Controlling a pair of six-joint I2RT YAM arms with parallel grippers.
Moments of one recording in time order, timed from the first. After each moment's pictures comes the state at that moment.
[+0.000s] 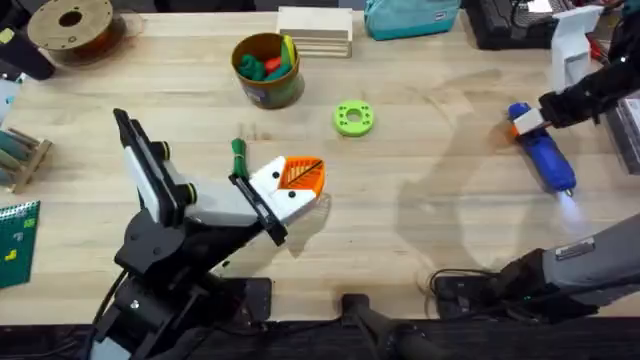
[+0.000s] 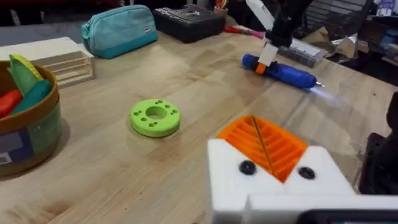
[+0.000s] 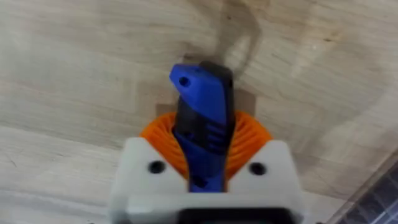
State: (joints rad) left arm -0.49 0.01 0.01 -0.06 0.42 -0.16; right arm -0.49 1.89 1.31 -0.89 -0.08 -0.76
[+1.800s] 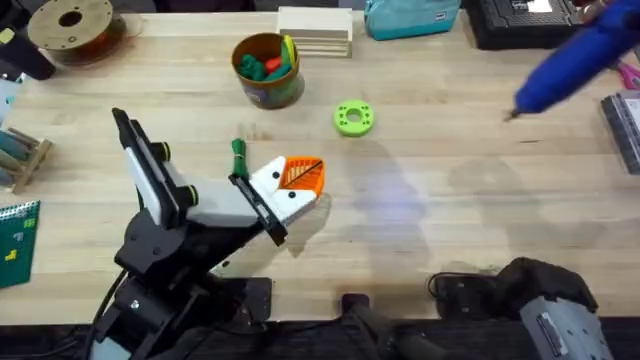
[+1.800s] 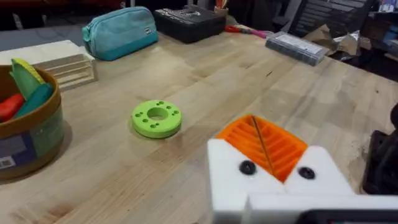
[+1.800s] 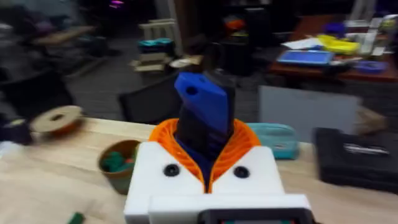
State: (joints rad) left arm -0.49 0.01 0.01 -0.06 0.42 -0.14; right arm -0.35 0.51 0.90 -0.32 -0.64 0.14
